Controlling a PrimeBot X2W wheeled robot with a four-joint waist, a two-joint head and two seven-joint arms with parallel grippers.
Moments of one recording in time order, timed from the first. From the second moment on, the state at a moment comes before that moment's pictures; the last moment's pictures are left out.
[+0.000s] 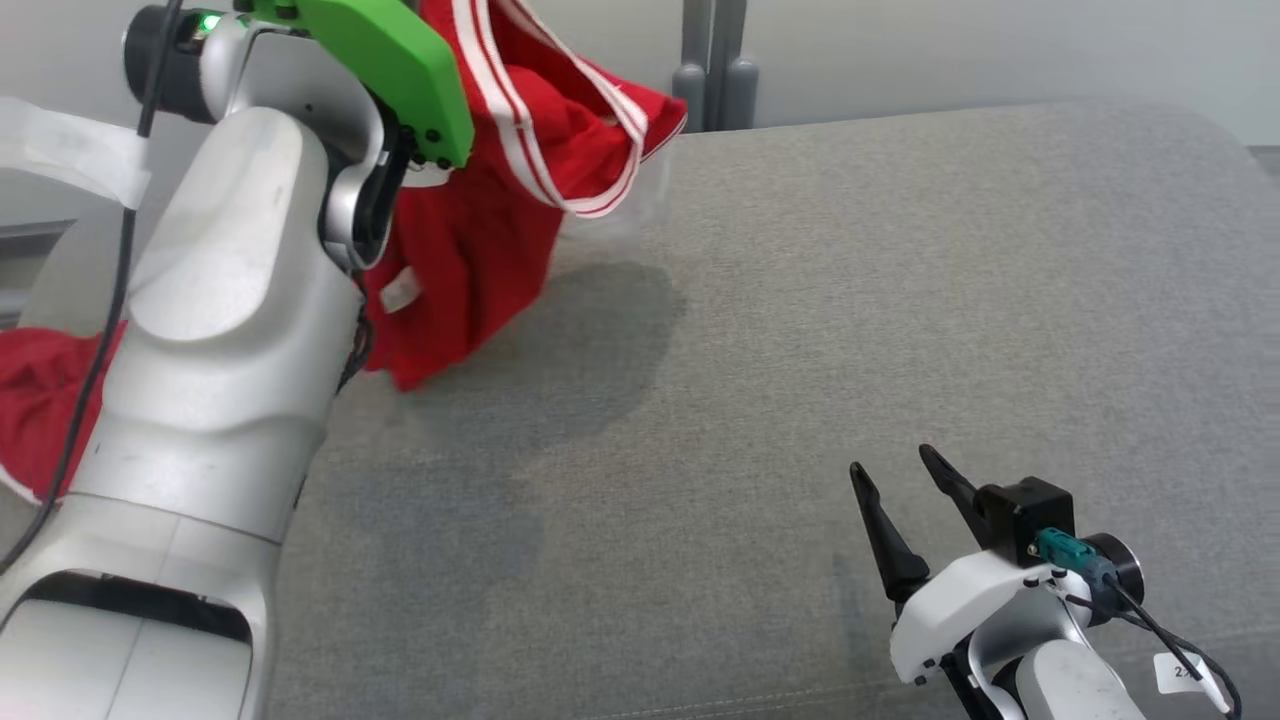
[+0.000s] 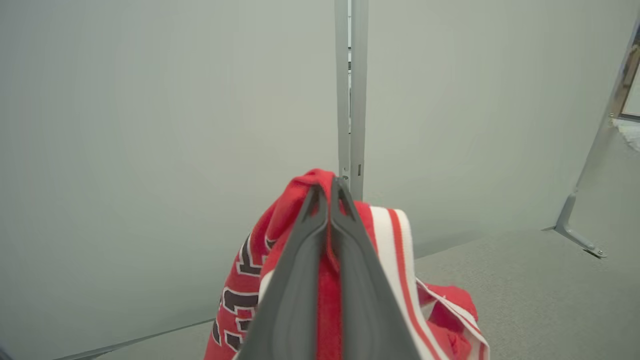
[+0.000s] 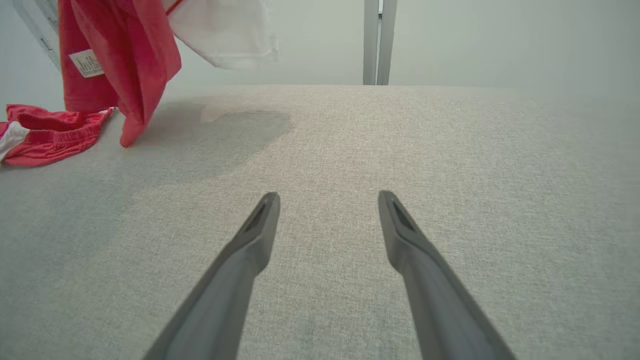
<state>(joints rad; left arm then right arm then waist) -1.11 0.13 -0.46 0.74 -0.51 -0.04 0.07 -0.09 -0.05 0.14 0.20 0.11 0.13 -0.04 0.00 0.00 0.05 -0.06</state>
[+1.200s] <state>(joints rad) -0.90 0.19 -0.65 0.94 -0.48 0.11 -0.05 -0.15 -0.05 0.11 0.27 0.15 0.13 -0.10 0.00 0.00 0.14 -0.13</state>
